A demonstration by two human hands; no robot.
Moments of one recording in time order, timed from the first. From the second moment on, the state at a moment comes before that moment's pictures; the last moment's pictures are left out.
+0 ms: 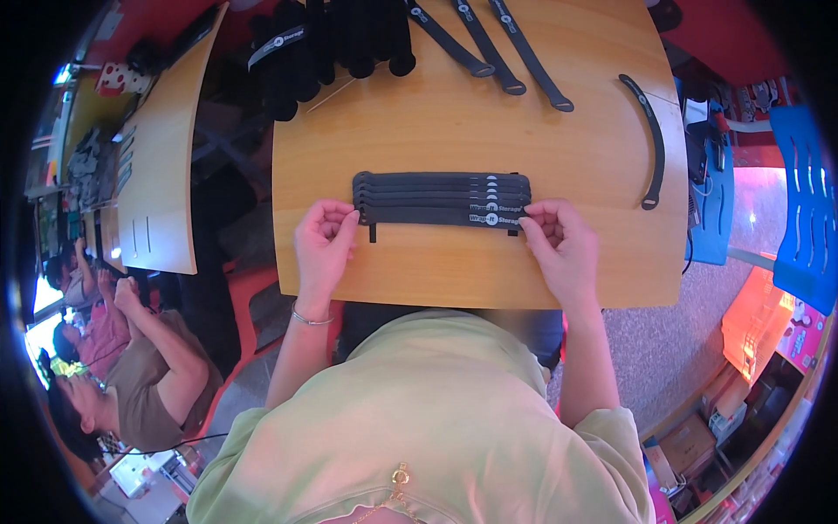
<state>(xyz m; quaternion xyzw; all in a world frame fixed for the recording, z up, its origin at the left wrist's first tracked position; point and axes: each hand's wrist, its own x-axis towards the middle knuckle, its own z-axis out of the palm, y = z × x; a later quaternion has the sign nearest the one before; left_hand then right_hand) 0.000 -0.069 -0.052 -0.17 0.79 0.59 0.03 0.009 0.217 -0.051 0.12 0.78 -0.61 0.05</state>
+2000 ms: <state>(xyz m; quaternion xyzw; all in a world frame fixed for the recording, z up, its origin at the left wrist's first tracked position) -0.003 -0.063 -0.048 -0.18 0.79 0.59 0.04 0.002 0.210 -0.053 0.15 0.83 -0.54 0.00</state>
